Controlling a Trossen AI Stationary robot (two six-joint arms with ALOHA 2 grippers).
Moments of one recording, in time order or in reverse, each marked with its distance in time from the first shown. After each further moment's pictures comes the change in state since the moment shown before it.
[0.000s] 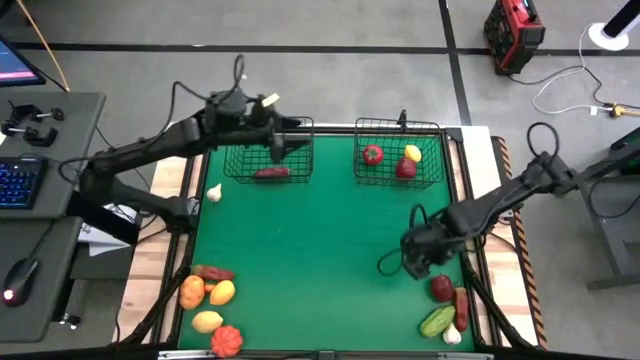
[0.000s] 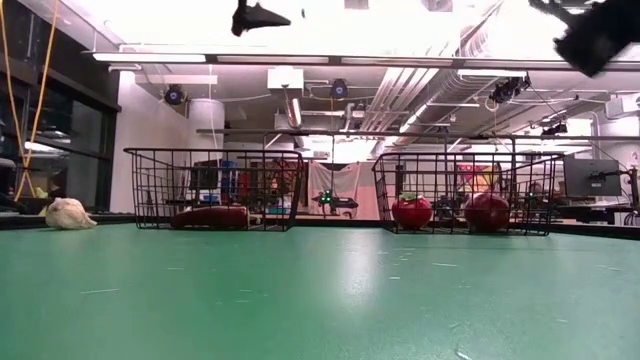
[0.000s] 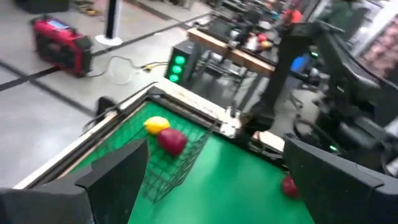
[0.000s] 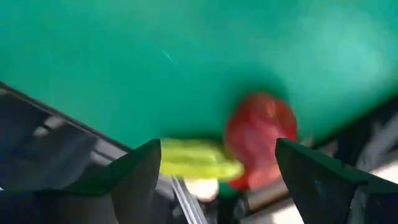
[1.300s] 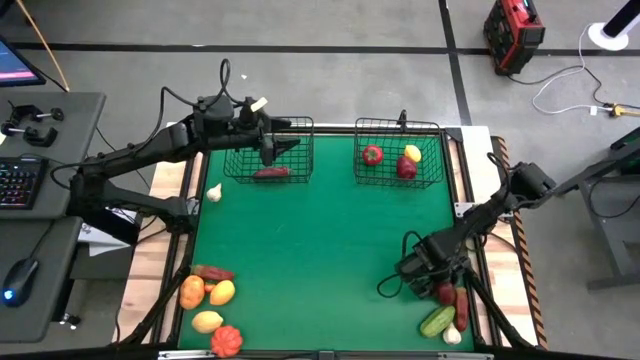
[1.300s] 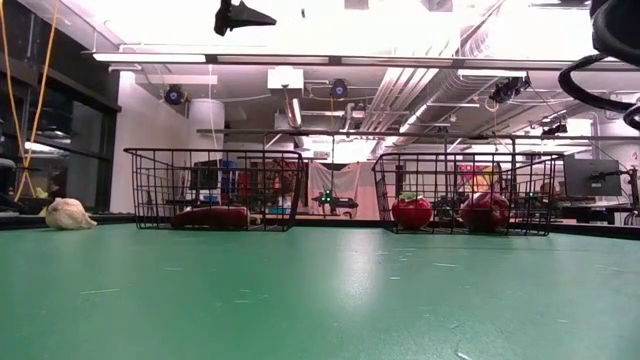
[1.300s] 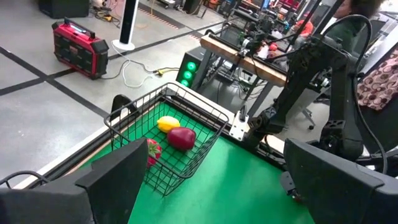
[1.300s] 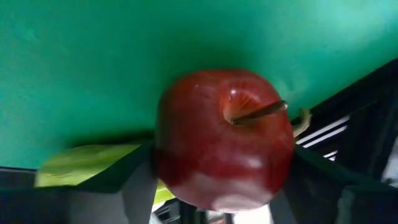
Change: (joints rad) left arm 0.000 -0.087 -0.070 0.000 -0.049 -0.020; right arm 0.119 0.272 -0.213 0.211 -0.227 0.055
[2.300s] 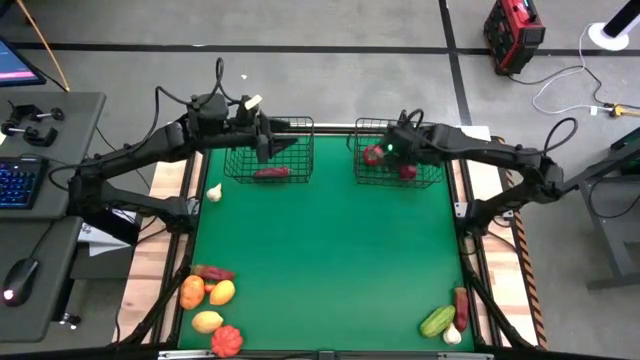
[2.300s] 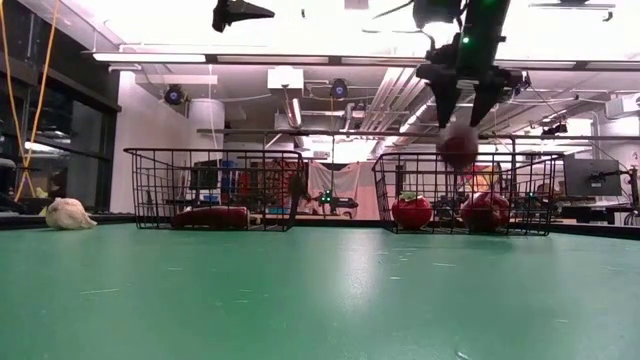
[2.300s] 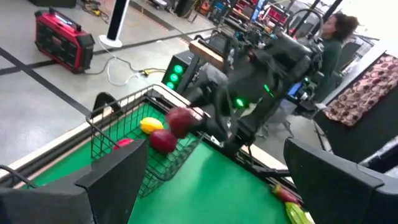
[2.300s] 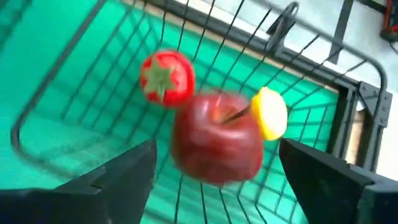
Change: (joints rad) left arm 0.008 -0.021 0.002 0.011 0.056 -0.099; right arm -0.929 -0.154 0.518 -0.251 1.060 -0.790
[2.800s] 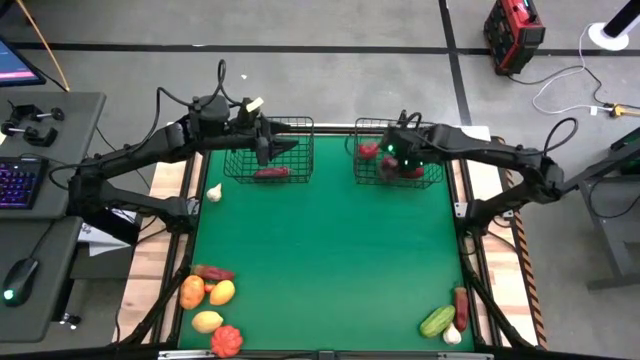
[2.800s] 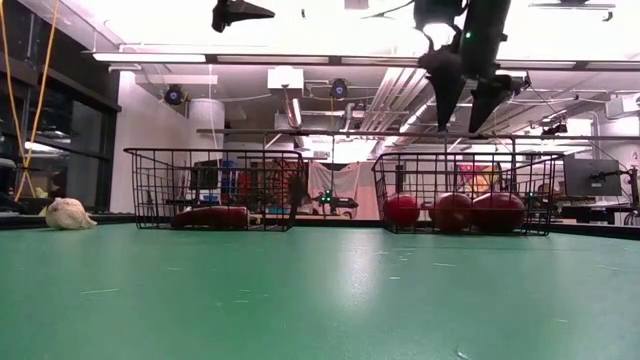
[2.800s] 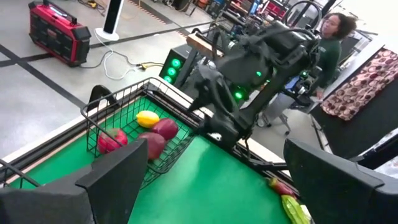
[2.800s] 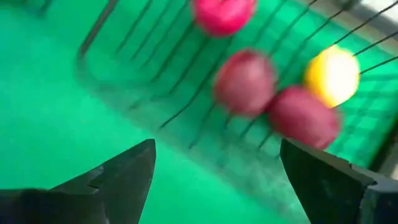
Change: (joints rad) left arm -0.011 0.001 0.000 -0.016 0.000 0.000; right arm 0.020 -0.004 0.001 -0.020 -0.262 -0.055
